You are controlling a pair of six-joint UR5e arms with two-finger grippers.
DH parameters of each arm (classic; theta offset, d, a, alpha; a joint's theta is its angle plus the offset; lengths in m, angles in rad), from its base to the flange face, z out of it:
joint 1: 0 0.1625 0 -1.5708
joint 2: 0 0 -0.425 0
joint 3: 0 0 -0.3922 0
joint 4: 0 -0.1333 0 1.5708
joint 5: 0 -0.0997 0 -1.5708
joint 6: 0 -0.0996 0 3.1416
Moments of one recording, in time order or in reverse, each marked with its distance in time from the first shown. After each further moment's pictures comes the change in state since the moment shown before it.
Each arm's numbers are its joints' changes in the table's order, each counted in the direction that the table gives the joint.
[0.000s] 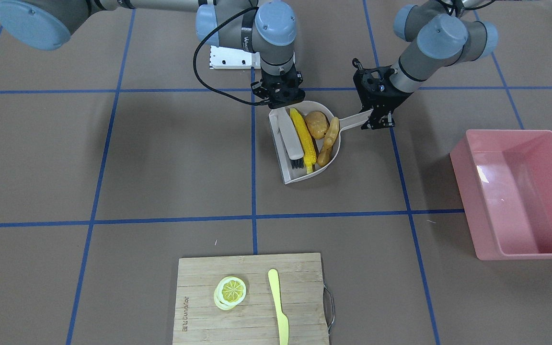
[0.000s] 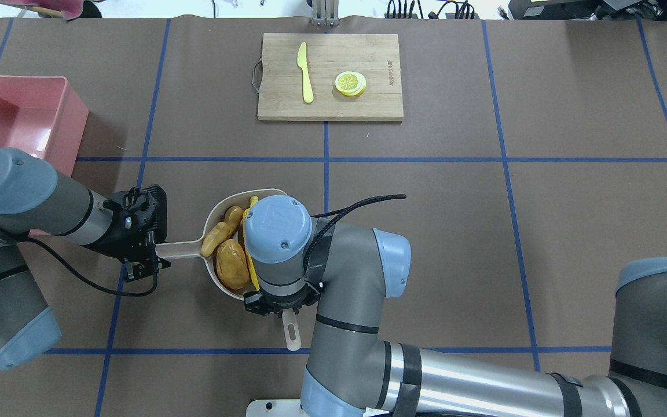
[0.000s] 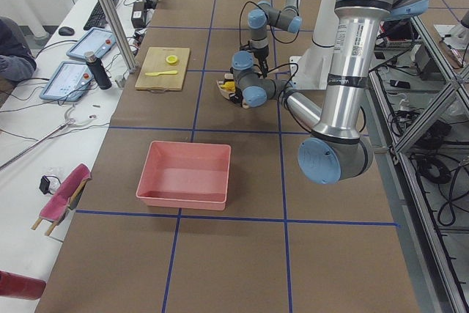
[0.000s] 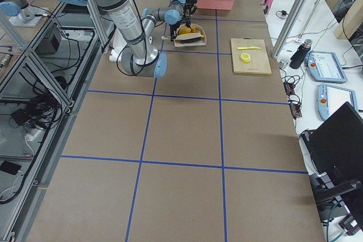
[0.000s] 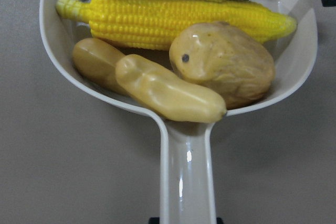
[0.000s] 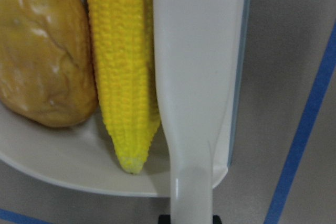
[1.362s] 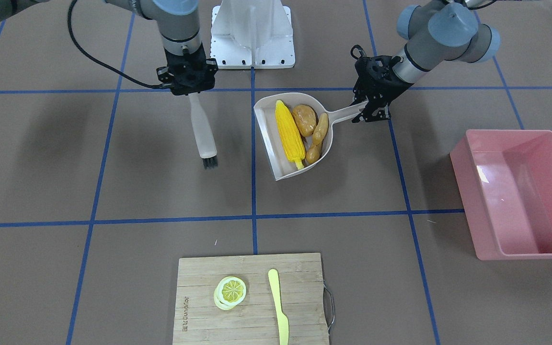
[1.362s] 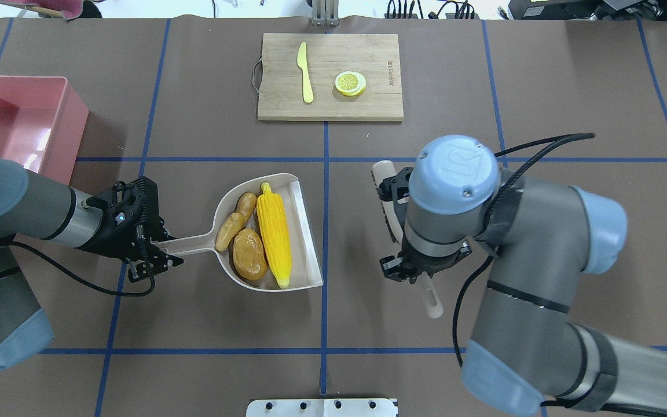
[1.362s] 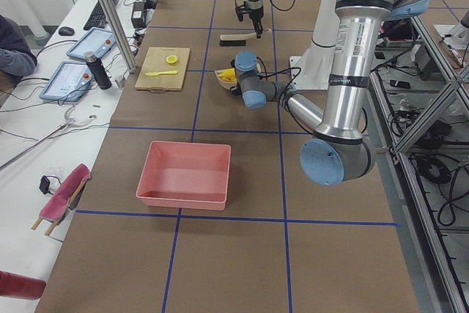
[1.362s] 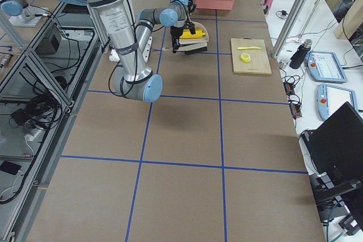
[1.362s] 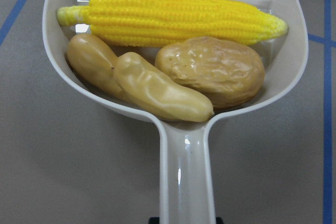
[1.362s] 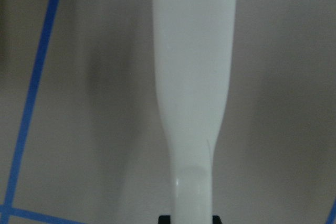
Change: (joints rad) left arm -0.013 -0.035 0.002 0.268 0.021 0.168; right arm 0.197 0.362 -0.537 0.365 -0.003 0.243
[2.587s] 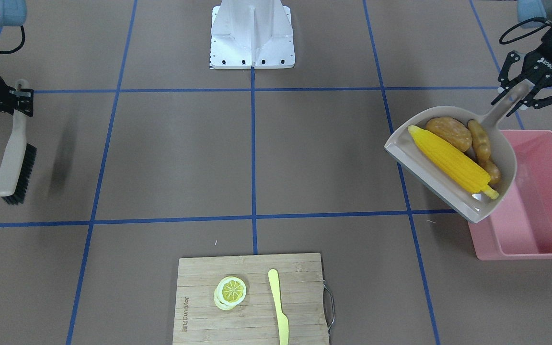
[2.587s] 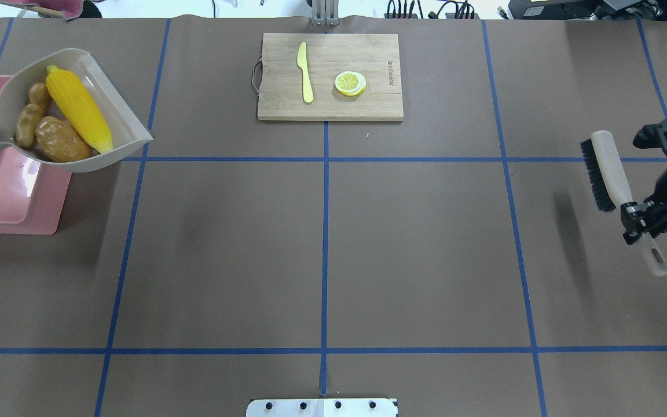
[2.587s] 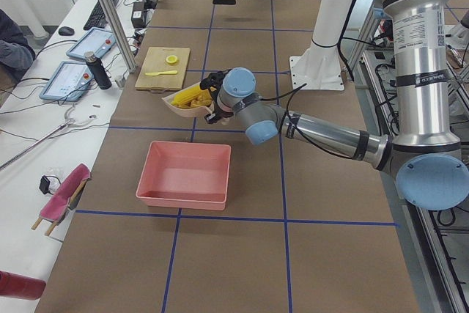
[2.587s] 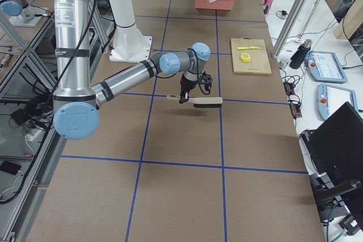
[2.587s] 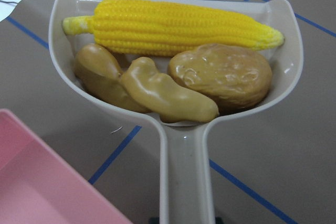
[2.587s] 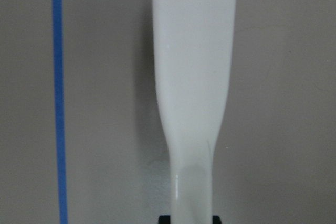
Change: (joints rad) left arm -0.631 -0.287 0.072 0.006 0.314 0.055; right arm 0.503 0.598 0.021 -0.217 -0.326 0.408
